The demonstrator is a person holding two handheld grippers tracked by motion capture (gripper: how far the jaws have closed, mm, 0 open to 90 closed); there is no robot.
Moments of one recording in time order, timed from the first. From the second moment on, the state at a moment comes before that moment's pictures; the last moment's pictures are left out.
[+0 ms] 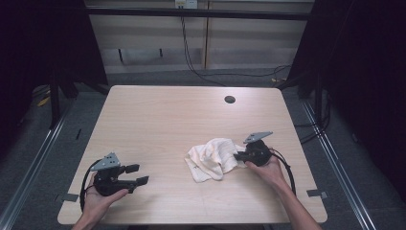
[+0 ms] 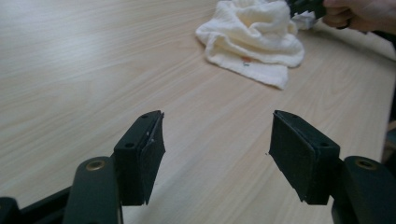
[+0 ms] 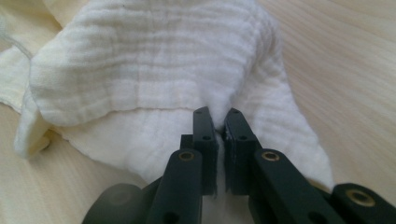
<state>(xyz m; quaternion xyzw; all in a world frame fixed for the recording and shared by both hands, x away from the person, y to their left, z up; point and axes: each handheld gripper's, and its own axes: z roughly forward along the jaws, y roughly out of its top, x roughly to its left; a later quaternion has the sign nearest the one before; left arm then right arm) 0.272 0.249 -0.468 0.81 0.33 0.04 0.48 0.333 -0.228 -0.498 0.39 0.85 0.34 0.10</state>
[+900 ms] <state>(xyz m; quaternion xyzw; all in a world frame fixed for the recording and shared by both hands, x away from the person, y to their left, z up) 0.289 0.181 -0.438 0.84 0.24 0.04 0.48 0.321 -0.161 -0.484 0.33 0.86 0.38 0.06</state>
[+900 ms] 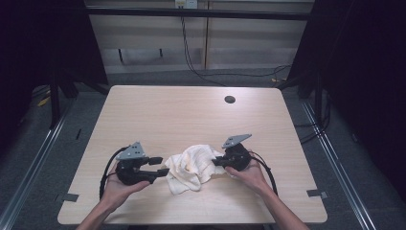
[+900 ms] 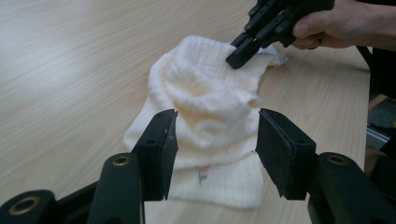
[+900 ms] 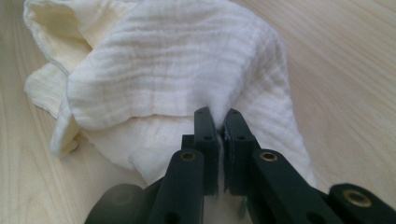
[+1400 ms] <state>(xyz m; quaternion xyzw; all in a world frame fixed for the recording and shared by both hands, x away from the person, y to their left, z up) 0.297 0.148 -0.470 0.89 0.21 0.04 0.41 0.310 -0.128 -0.484 0.30 0.87 0.39 0.05</state>
